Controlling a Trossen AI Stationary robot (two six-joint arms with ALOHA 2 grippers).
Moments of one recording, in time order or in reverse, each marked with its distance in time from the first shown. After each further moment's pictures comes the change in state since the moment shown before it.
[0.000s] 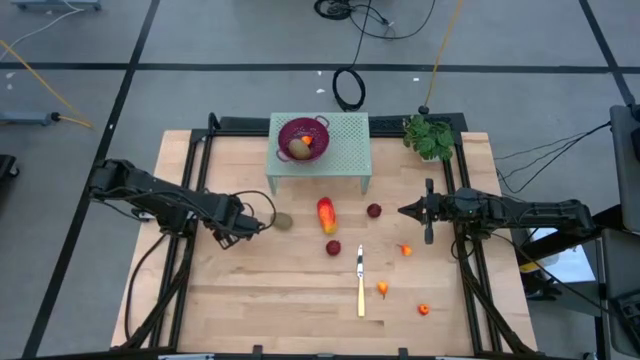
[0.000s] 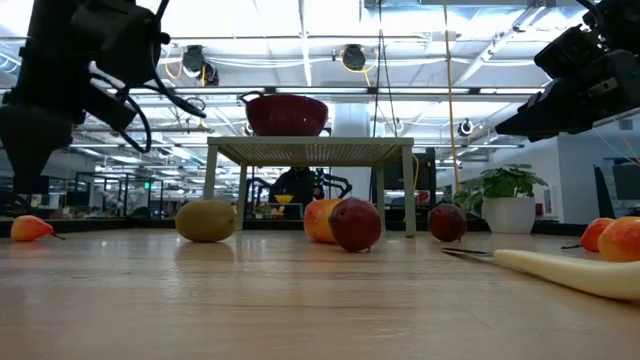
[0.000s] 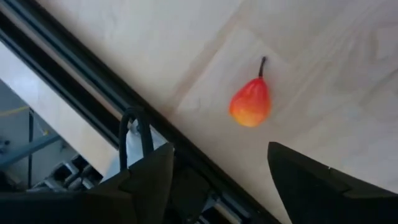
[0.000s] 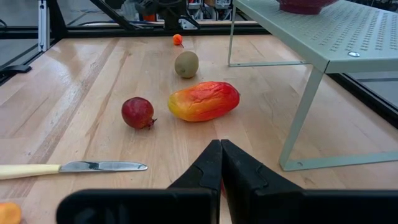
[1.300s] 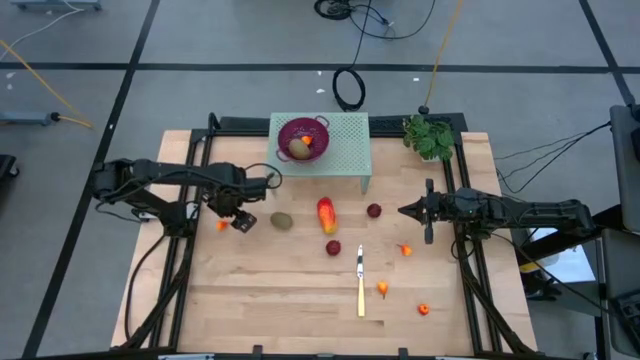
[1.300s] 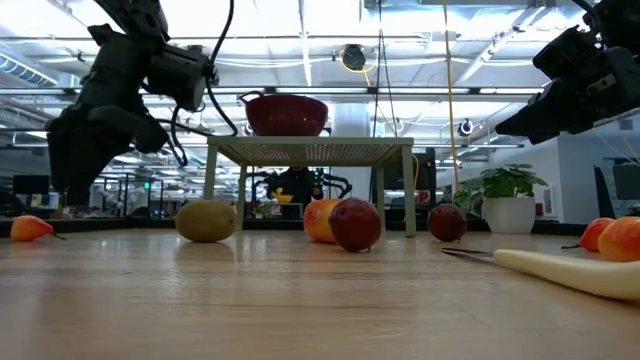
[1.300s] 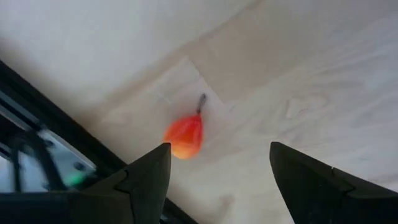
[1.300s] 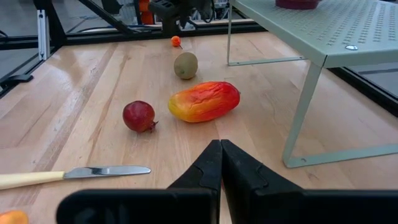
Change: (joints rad) left arm 0.406 0.029 0.018 0.177 0.298 0.127; right arm 0.000 0.000 0.000 0.000 0.004 0.049
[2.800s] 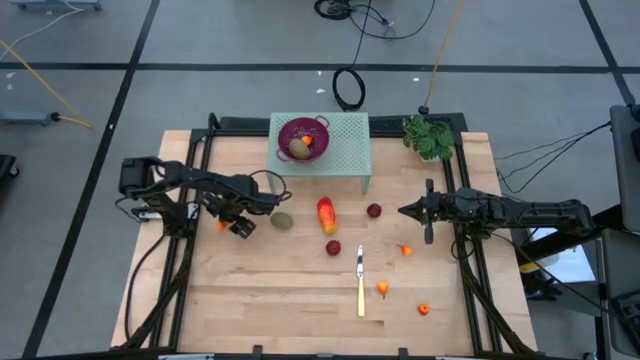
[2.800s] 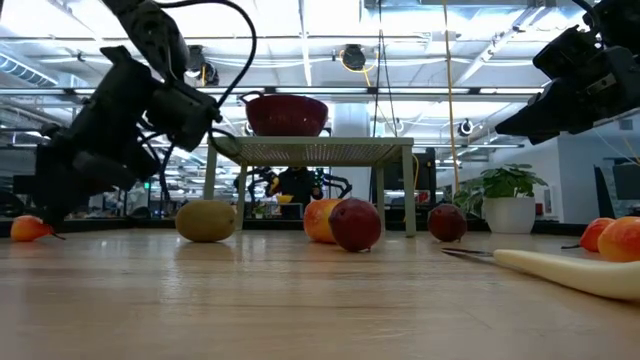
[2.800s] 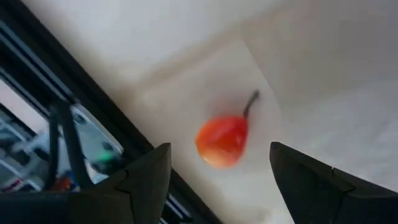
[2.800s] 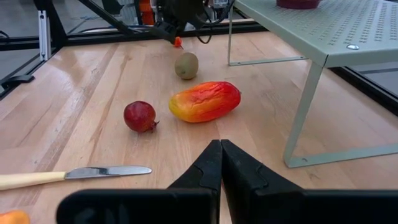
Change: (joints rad) left arm -0.078 0.221 -0.003 -0.035 -0.119 -0.131; right arm 0.000 0.000 0.000 0.000 -0.003 0.003
